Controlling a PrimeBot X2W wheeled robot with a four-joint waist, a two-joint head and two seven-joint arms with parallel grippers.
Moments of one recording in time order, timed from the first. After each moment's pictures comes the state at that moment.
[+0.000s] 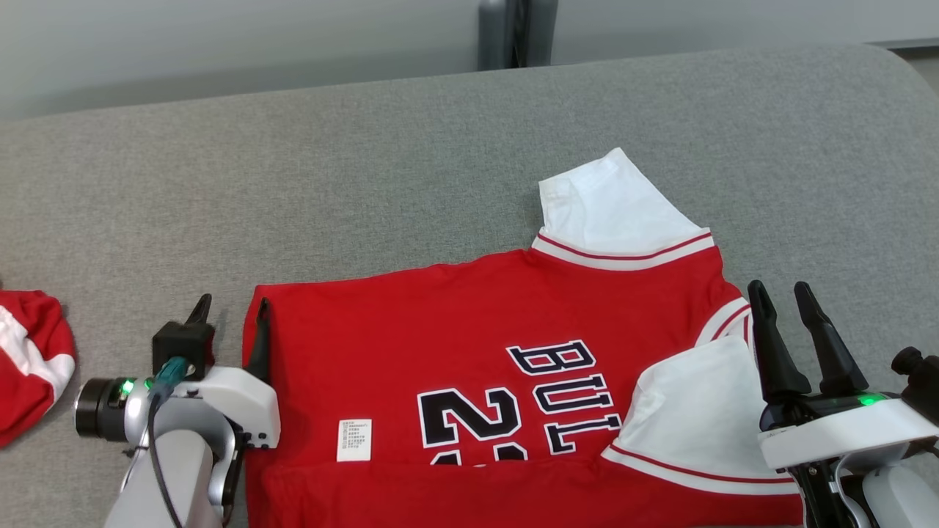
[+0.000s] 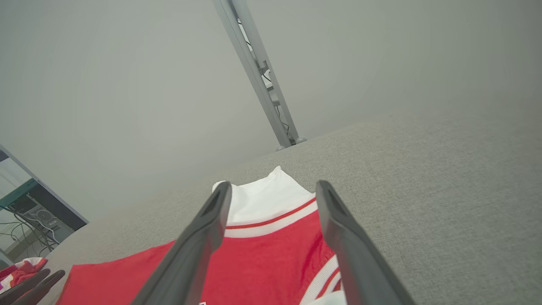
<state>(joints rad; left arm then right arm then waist) -0.38 0.18 -0.21 0.67 -0.23 0.07 -0.23 -0.14 -0.23 0.20 0.14 0.69 0.13 -0.26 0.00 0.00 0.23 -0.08</state>
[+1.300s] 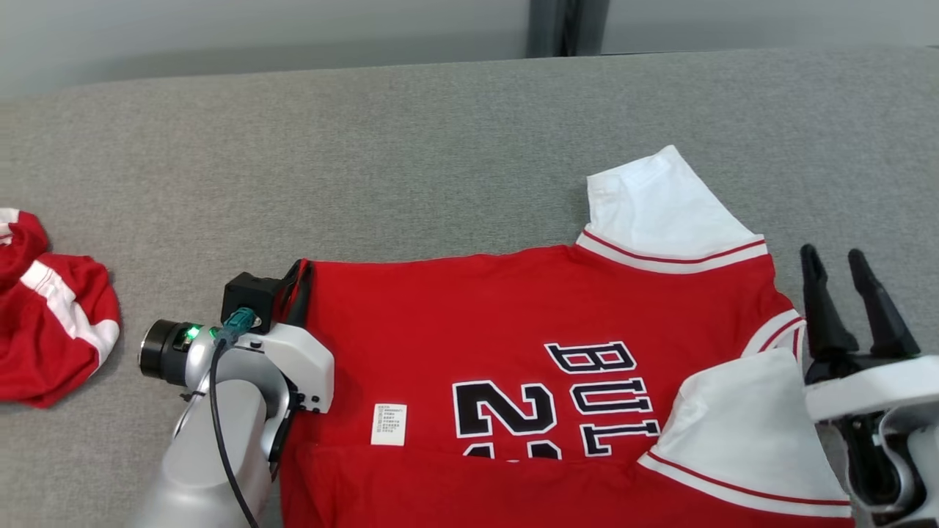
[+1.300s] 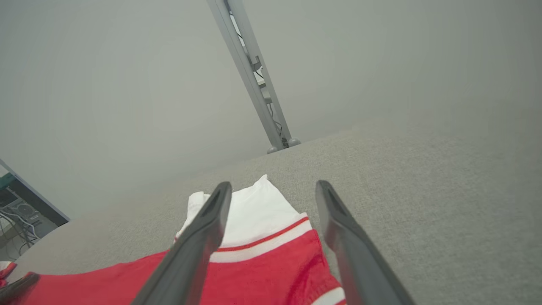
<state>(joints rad) -0.60 0.11 -0.33 0.93 -0.20 0.02 -0.26 -0.20 -0.27 0.16 0.22 0.68 0.13 -0.26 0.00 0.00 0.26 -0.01</state>
